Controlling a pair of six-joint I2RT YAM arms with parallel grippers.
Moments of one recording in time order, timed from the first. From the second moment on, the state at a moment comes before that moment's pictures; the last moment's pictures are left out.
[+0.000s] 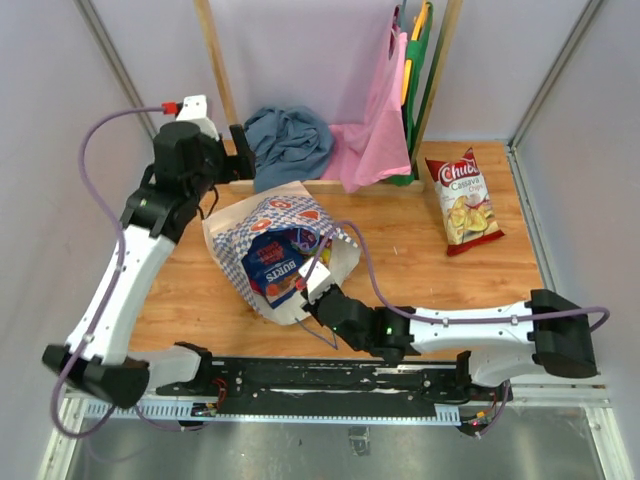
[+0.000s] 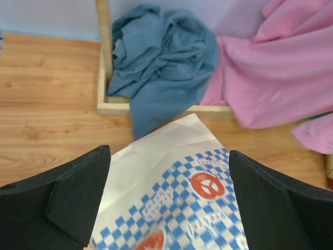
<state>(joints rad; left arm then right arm) -0.38 1.17 1.46 -0.58 -0.23 -0.29 1.42 1.32 0.78 0.09 0.67 0.11</state>
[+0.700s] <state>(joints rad) -0.27 1.55 1.29 -0.39 0.02 -0.19 1.24 1.96 1.21 0.20 0.40 0.08</state>
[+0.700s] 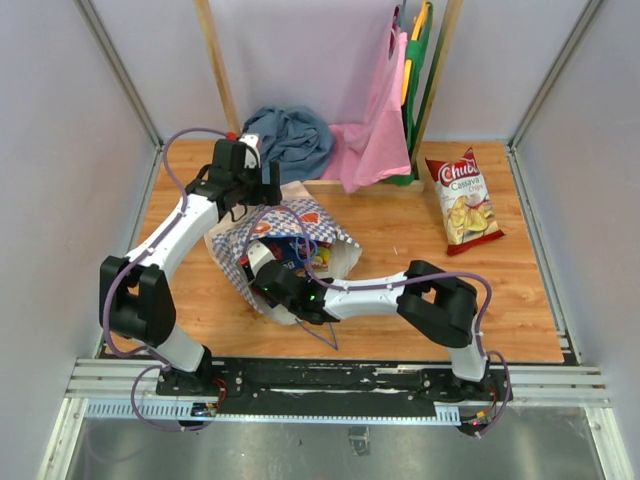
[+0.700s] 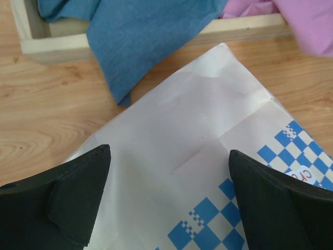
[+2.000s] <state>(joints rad) -0.26 1.58 1.41 -0.45 -0.02 -0.13 1.16 1.75 1.09 0.39 0.34 0.26</state>
